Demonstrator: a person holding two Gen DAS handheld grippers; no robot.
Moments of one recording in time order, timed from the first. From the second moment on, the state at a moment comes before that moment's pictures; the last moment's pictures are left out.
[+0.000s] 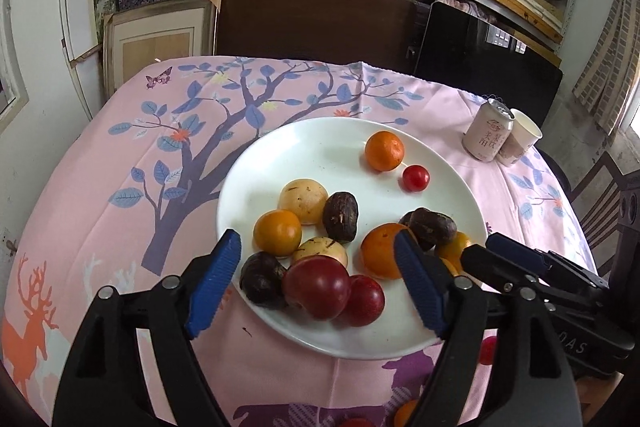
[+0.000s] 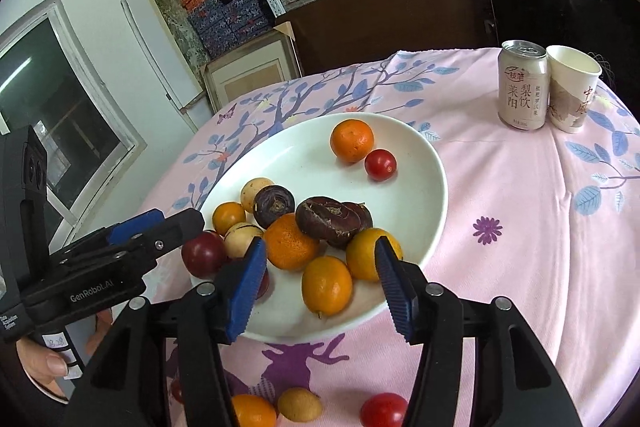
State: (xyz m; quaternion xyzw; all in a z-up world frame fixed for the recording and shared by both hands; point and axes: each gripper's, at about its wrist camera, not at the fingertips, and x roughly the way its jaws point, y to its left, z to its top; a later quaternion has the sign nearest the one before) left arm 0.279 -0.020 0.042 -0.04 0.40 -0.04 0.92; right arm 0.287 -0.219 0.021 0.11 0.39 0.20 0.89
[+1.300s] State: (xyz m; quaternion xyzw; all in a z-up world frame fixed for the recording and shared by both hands) left arm 0.167 0.020 -0.006 0.00 0.46 -0.11 0.88; right arm 0.142 -0.160 -0.018 -0.01 0.42 0.26 0.87
